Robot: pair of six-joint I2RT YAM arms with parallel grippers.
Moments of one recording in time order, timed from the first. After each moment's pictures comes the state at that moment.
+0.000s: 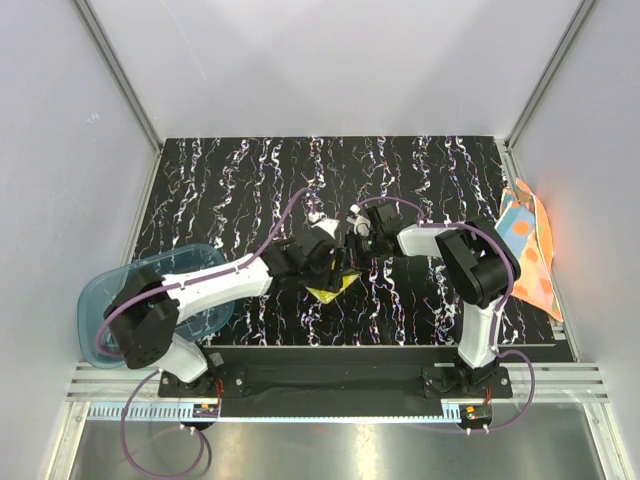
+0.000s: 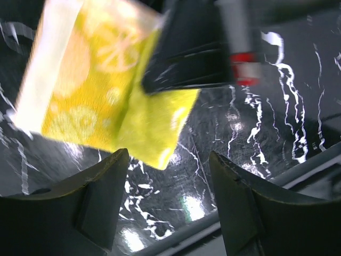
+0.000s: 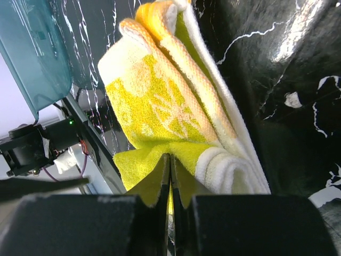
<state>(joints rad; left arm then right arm) -0.90 1.50 0.96 -0.37 -0.08 -0.61 0.49 1.95 1.02 -0.04 -0.75 0.57</state>
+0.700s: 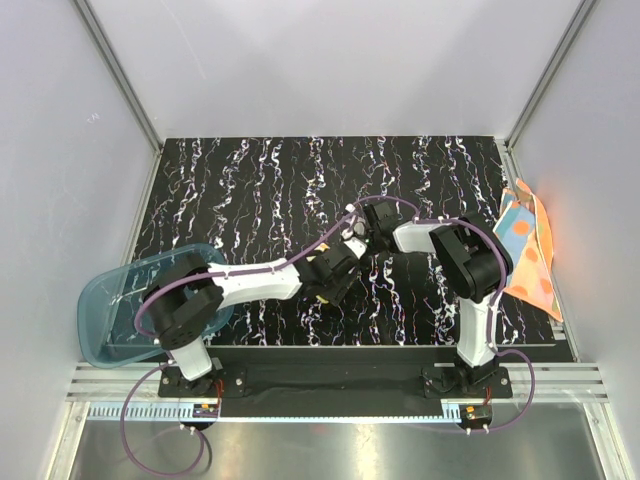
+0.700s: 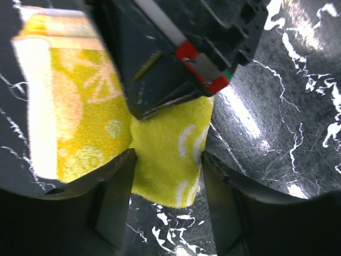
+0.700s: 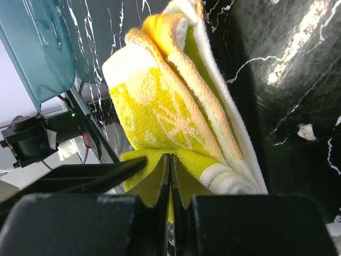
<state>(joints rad) -1.01 1.70 1.02 -0.34 -0.24 -0.28 0.49 2.00 1.07 -0.06 -0.80 0.53</state>
